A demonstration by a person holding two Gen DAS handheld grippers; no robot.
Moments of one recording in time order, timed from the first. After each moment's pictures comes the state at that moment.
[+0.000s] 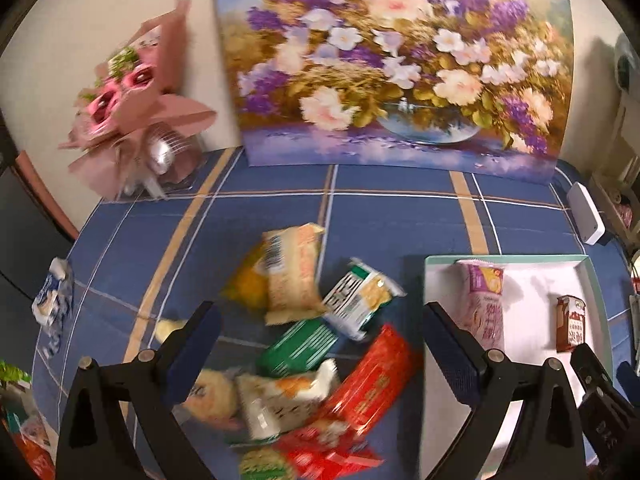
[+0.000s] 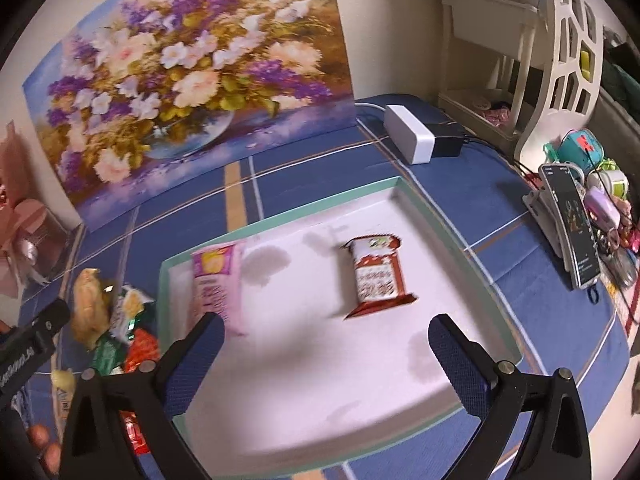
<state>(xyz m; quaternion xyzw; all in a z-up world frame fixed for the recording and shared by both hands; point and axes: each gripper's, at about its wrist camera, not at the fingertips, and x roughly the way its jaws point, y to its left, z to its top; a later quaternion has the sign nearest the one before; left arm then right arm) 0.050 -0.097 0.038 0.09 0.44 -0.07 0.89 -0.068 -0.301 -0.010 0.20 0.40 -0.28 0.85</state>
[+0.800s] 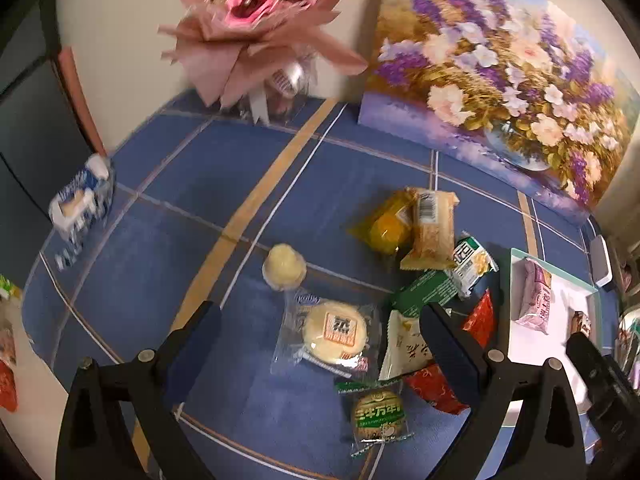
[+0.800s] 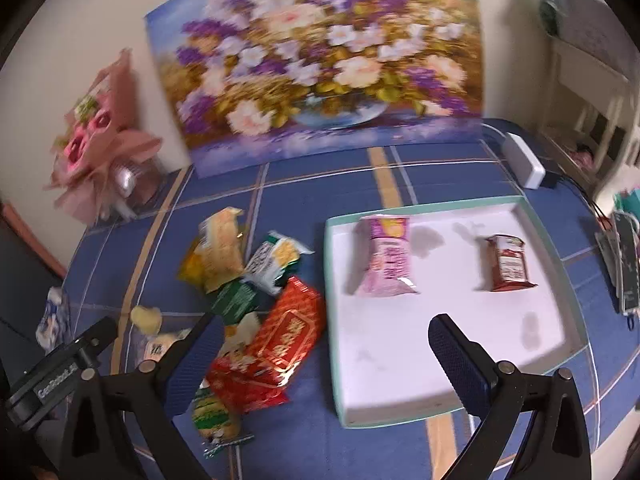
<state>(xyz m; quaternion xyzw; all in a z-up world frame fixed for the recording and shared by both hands) 0.034 0.057 0.027 -0.03 0.49 -0.01 0.87 -0.036 -0.167 0.021 0.14 0.42 -0.14 0.89</state>
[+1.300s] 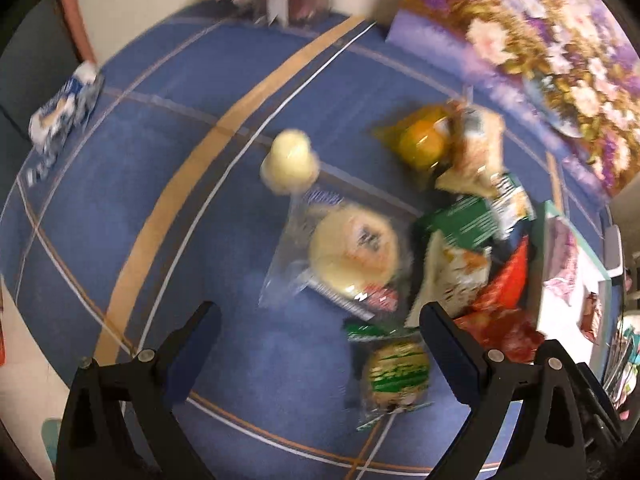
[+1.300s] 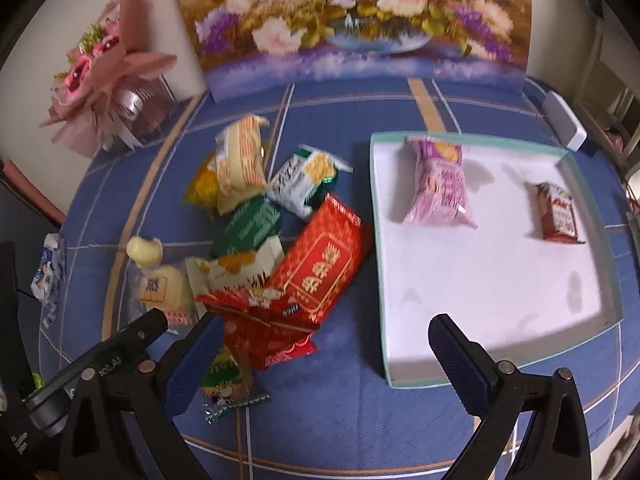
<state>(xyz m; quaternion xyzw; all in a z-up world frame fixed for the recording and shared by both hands) 0.026 0.068 -0.046 -0.08 0.59 0.01 0.80 -0.023 -0.141 -0.036 0.14 0.52 -0.10 0.84</state>
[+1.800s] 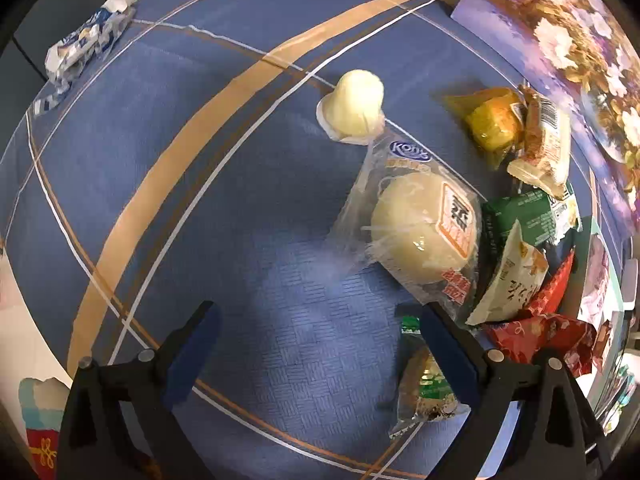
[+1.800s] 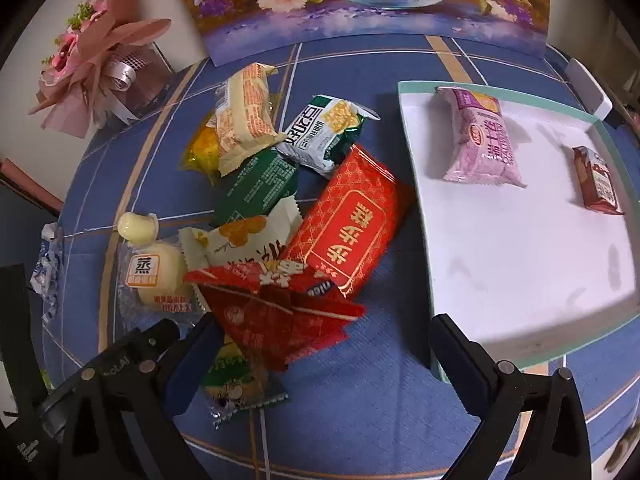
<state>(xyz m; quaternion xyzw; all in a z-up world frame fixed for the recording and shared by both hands) 0.021 0.096 -0.083 -0.13 0.63 0.07 0.76 -0.006 -0.124 -0.070 0.16 0.54 -0.08 0.82</state>
